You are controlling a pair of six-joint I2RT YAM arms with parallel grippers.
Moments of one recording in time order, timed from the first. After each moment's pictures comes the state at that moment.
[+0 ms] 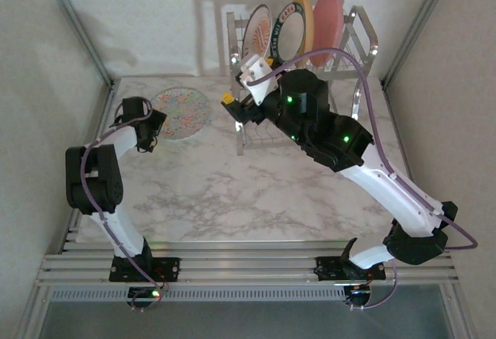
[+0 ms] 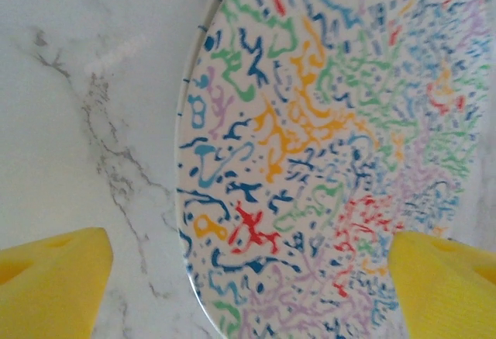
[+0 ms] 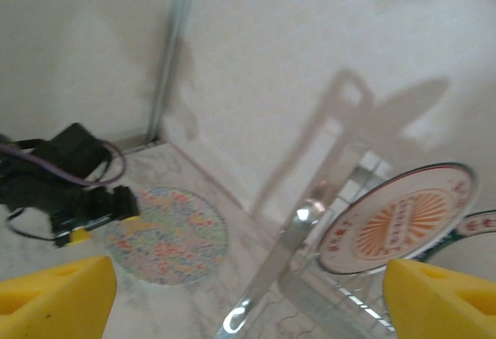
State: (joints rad) left arm 0.13 1.80 1.15 -0.25 0.11 -1.09; right arm 1.00 1.44 1.88 -0.56 0.35 -0.33
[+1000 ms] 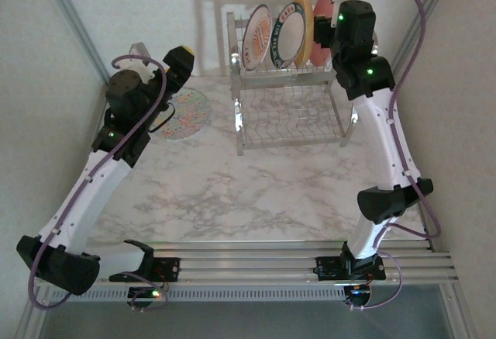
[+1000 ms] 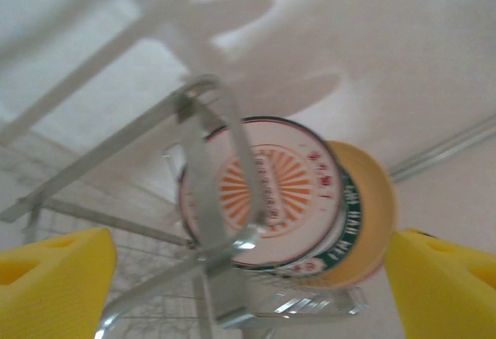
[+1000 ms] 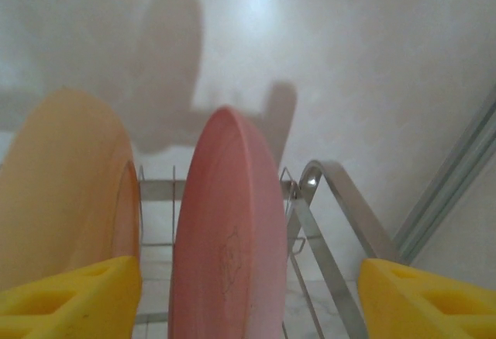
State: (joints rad) left arm -0.32 1.21 1.35 -0.08 0.04 -0.95; right arm 0.37 1.77 2.27 -0.67 0.45 -0.10
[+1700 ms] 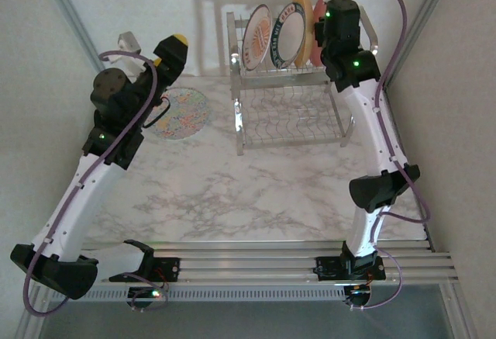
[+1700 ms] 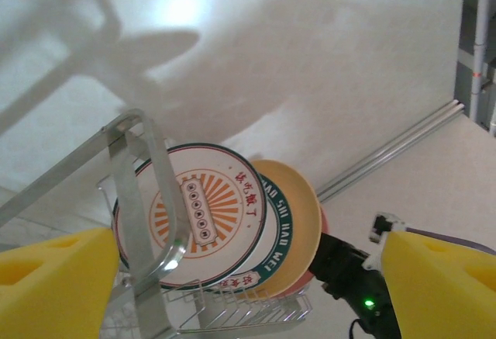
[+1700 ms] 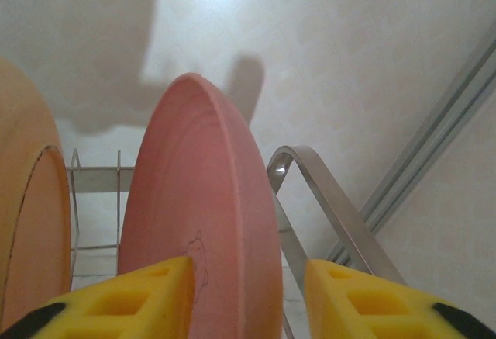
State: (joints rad) left arm -0.33 1.19 1.41 -0.03 0.06 -0.95; right arm 0.37 1.89 2.36 -0.67 0.58 -0.15
